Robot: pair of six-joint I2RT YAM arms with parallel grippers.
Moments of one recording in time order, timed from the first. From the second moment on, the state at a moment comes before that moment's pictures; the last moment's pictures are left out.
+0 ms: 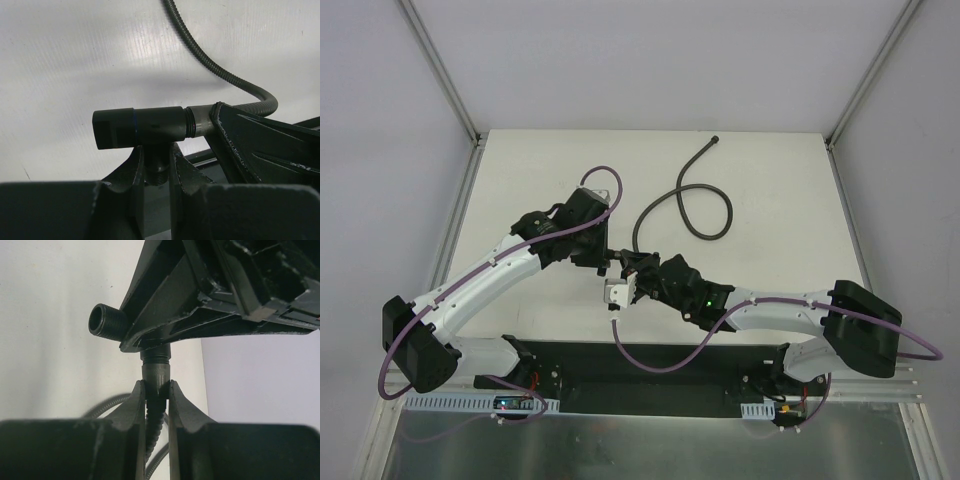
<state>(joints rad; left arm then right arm) -0.72 1.26 1.16 -0.91 -0.02 -0.61 1.18 1.41 0.69 0.48 0.15 -1.01</state>
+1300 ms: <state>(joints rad) -0.72 1.24 1.11 -0.88 -0.03 -0.51 1.21 1.46 0.74 0.45 0.22 -0.89</state>
